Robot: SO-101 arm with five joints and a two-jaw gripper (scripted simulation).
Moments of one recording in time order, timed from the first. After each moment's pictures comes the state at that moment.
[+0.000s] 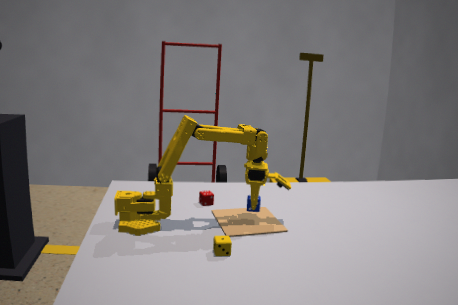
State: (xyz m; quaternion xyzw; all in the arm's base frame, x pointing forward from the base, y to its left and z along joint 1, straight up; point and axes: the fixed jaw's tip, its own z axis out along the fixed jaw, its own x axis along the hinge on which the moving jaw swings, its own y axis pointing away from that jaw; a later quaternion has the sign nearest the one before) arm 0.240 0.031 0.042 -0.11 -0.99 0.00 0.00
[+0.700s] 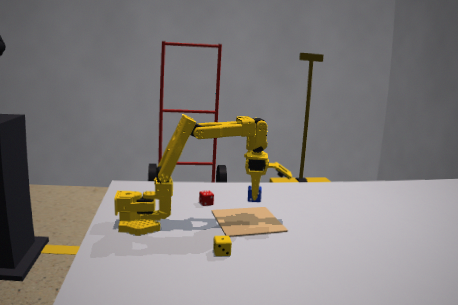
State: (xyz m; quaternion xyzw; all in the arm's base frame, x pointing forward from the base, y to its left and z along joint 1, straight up) arm 0.240 0.031 0.065 -0.11 -0.99 0.00 -0.01
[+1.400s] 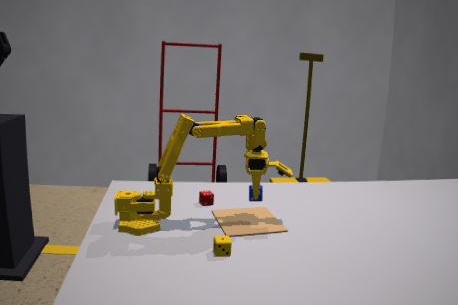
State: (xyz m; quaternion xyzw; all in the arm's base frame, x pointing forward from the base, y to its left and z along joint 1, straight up) arm 0.243 0.031 0.067 -0.11 -0.99 -0.01 -0.03
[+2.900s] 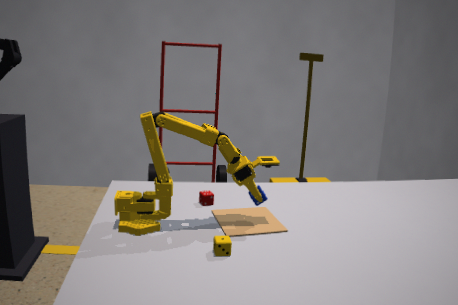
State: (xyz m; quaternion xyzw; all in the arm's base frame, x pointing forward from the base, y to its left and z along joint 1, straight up) arm 0.246 0.029 0.064 -0.02 -0.95 -0.03 -0.30
